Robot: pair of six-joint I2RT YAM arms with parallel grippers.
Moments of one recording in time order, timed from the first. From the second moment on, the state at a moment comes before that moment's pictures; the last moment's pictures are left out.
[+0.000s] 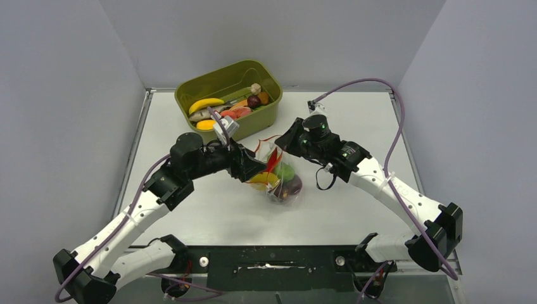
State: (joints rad) left arm -0.65 0.99 0.93 -0.18 0.42 -0.36; right arm 0.73 1.30 1.20 -0.41 0.09 0.86
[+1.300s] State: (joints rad) left arm -0.99 1.04 0.61 0.26 -0.21 -0.59; right arm 0.74 1.10 1.03 -0.27 0.36 1.14
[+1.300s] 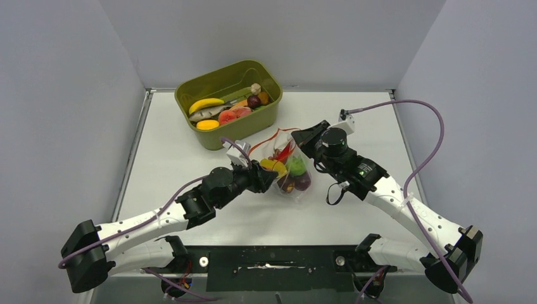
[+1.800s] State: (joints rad) left arm -0.99 1.07 0.61 0.32 -0.19 -0.57; right arm 0.74 1.08 1.03 -0.31 0.36 1.12
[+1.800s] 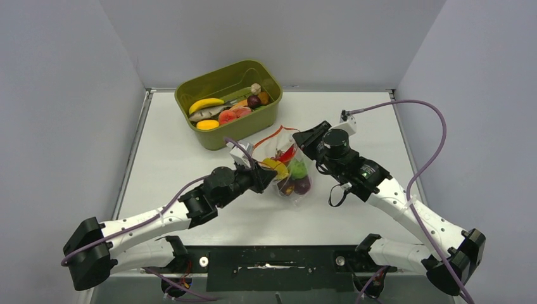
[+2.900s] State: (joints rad) left arm -0.73 0.97 0.84 -0.08 0.42 0.04; right arm 0.74 0.78 1.02 -0.43 -0.31 -0.18
